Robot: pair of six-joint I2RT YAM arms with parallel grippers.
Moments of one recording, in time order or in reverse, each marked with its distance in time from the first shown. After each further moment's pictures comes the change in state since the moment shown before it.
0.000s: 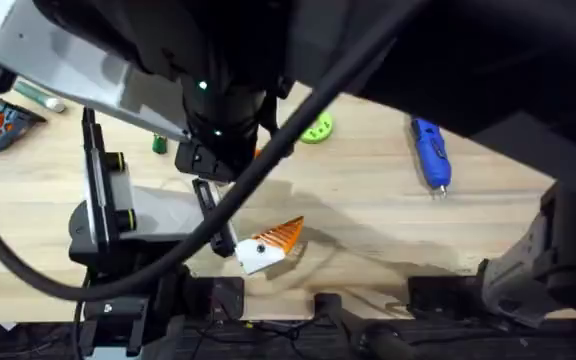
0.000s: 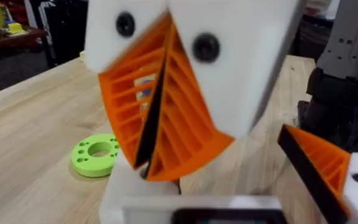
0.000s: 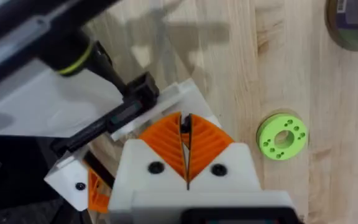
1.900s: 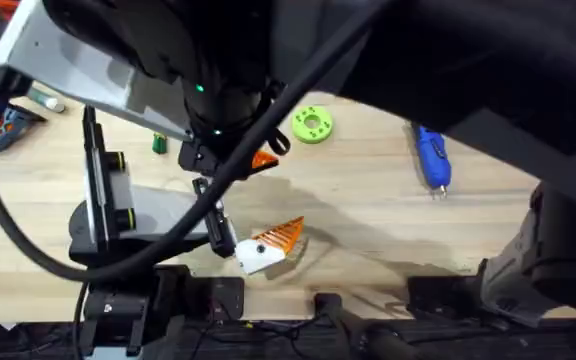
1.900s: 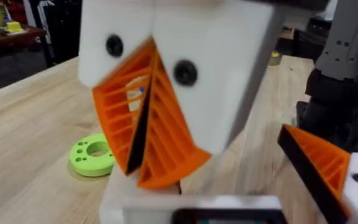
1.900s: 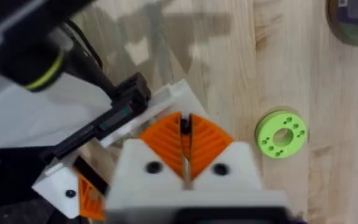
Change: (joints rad) left arm 0.000 0.000 0.000 0.000 0.002 -0.007; right arm -0.007 0.026 0.002 -0.004 0.008 0.004
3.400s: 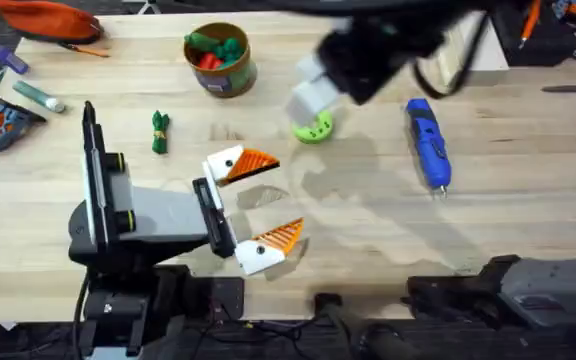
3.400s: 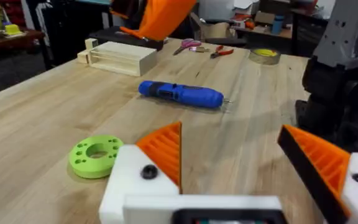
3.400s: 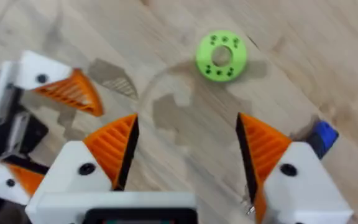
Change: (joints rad) left arm 0.001 0.000 0.000 -0.001 0.008 0.012; right arm -0.365 -0.423 -0.393 0.124 -0.003 0.328
